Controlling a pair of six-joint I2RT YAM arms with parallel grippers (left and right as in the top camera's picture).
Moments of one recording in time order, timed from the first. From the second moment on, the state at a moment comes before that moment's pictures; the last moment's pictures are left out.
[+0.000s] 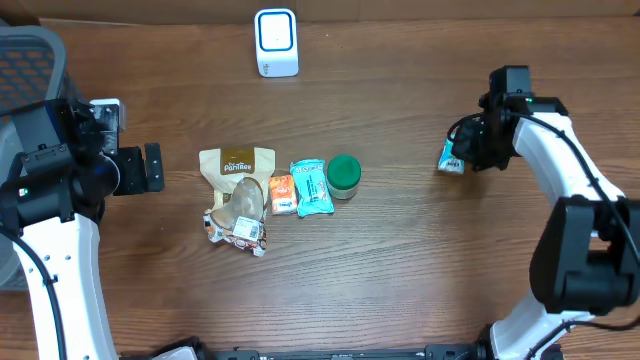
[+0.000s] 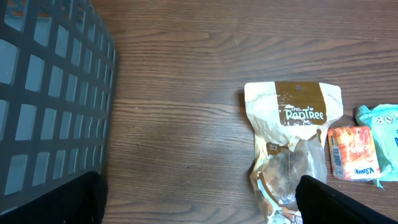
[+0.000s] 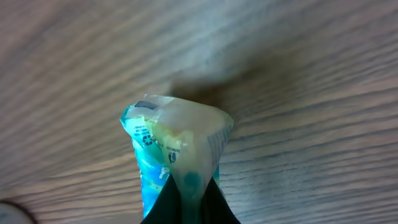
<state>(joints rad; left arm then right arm) 0.32 1.29 1.32 -1.02 0.11 0.20 -0.05 1.88 1.35 -0.85 -0.12 0.33</state>
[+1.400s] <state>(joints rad) 0.32 1.29 1.32 -1.02 0.11 0.20 0.22 1.93 1.72 -1.19 -0.24 0.19</state>
